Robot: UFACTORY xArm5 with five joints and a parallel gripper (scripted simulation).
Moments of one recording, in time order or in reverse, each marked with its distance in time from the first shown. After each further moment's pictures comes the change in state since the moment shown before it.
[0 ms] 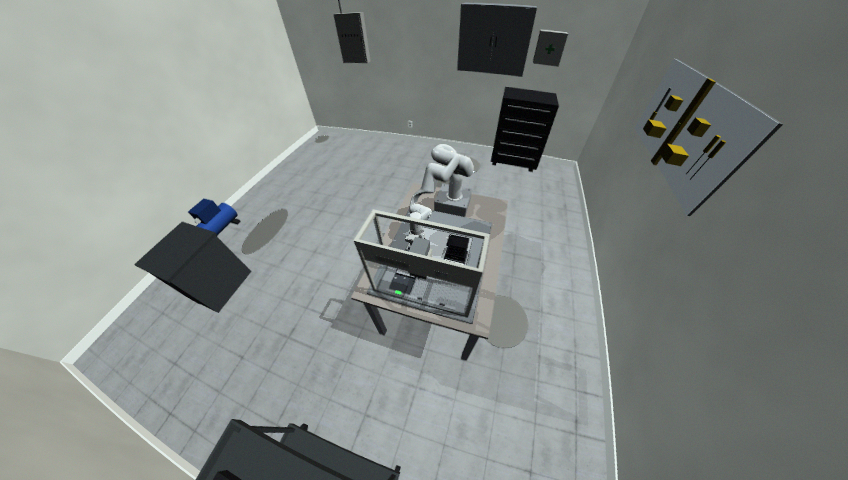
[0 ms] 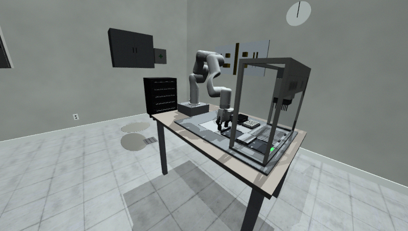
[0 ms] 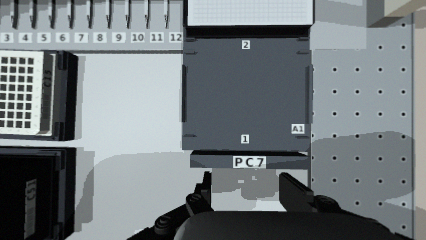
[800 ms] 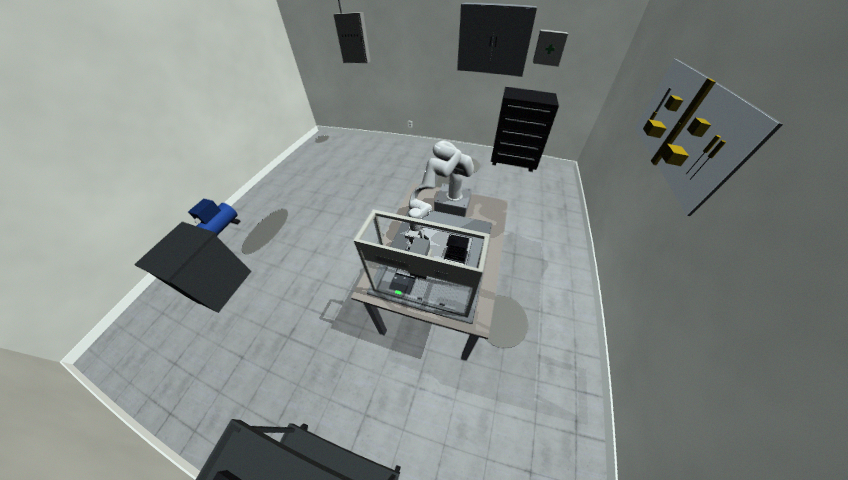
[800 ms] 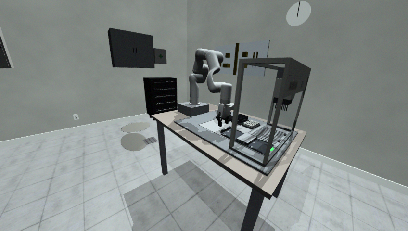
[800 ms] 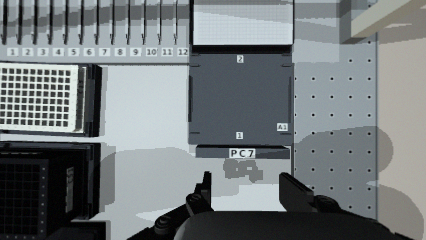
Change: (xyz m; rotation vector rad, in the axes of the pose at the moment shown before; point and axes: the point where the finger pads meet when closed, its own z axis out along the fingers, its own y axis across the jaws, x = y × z) arm 0.000 0.000 -0.033 0.000 0.000 0.000
